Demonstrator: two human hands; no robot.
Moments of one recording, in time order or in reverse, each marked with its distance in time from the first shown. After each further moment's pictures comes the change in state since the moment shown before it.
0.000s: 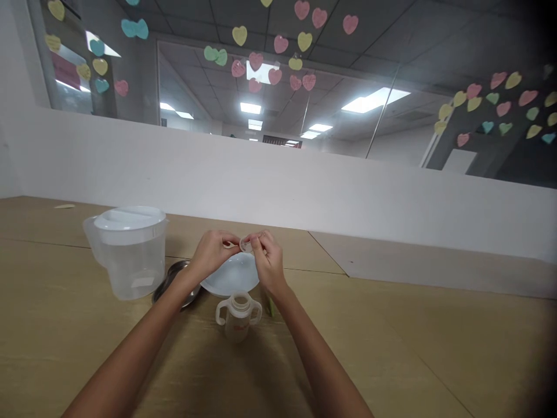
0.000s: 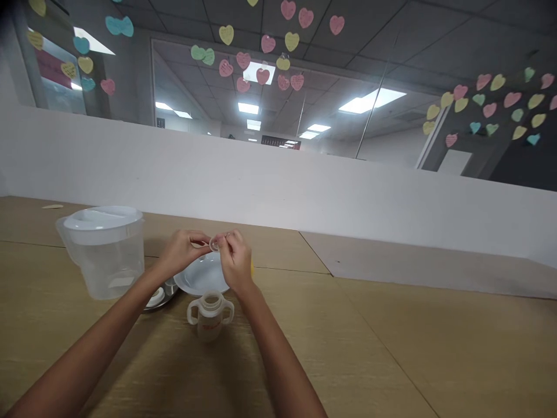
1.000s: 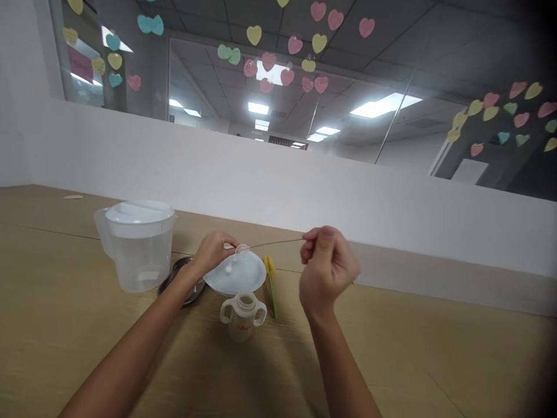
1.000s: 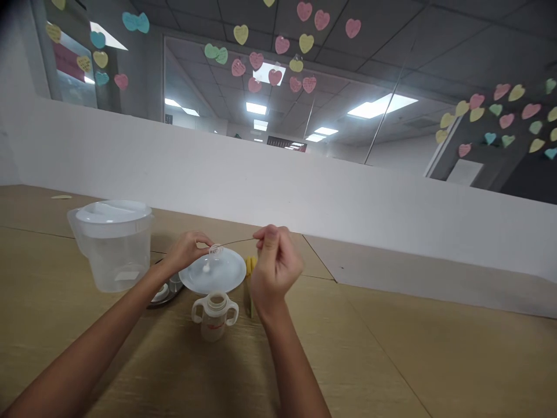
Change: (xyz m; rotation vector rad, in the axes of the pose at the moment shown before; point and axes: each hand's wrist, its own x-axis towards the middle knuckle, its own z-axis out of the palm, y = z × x) left_hand 0.002 -0.043 0.006 0.187 -0.033 0.067; right_hand 0.007 -0.065 -0.033 -0.006 0.492 -0.058
